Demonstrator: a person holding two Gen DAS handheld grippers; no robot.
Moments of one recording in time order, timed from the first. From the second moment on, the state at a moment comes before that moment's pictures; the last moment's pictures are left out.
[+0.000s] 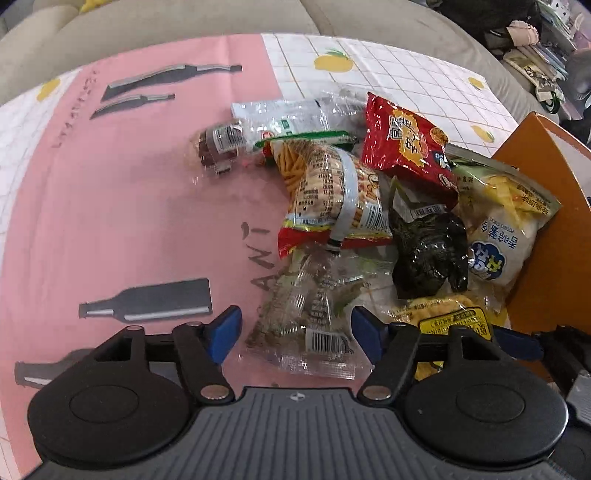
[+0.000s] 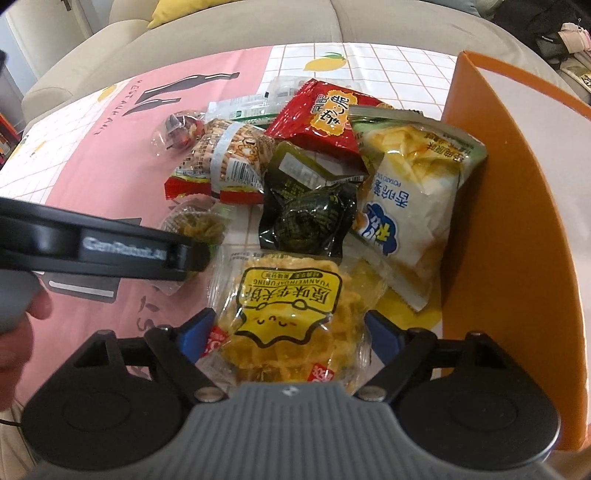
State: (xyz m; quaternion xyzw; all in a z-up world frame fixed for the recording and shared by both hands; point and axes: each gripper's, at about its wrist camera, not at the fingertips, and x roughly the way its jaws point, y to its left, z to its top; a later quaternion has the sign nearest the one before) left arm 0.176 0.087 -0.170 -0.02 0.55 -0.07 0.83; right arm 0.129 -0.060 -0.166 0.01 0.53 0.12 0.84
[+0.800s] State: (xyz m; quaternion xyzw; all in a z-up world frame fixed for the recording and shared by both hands) left arm 0.129 0.093 -0.114 -0.05 0.51 0.00 0.86; right arm 0.092 -0.074 -0.115 0.04 0.50 0.16 0.85
